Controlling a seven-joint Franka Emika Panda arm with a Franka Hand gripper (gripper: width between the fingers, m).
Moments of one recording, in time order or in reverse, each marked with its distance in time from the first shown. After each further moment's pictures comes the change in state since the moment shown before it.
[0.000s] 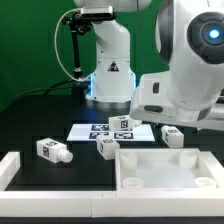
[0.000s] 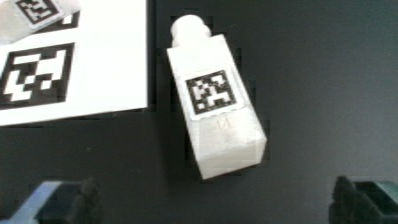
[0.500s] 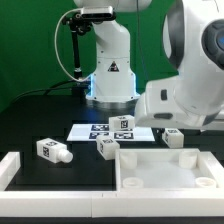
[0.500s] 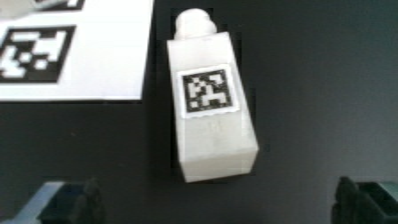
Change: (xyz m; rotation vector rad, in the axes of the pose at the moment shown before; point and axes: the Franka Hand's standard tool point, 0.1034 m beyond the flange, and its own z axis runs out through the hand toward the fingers) arm 0.004 -0.008 0.013 -0.023 -0.029 -0.201
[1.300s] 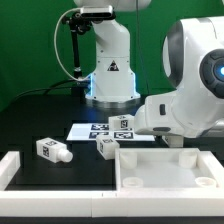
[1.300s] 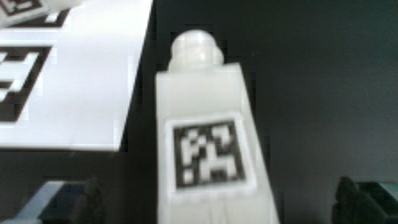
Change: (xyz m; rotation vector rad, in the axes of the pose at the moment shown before) arm -0.012 0.001 0.047 -0.023 -0.097 0.063
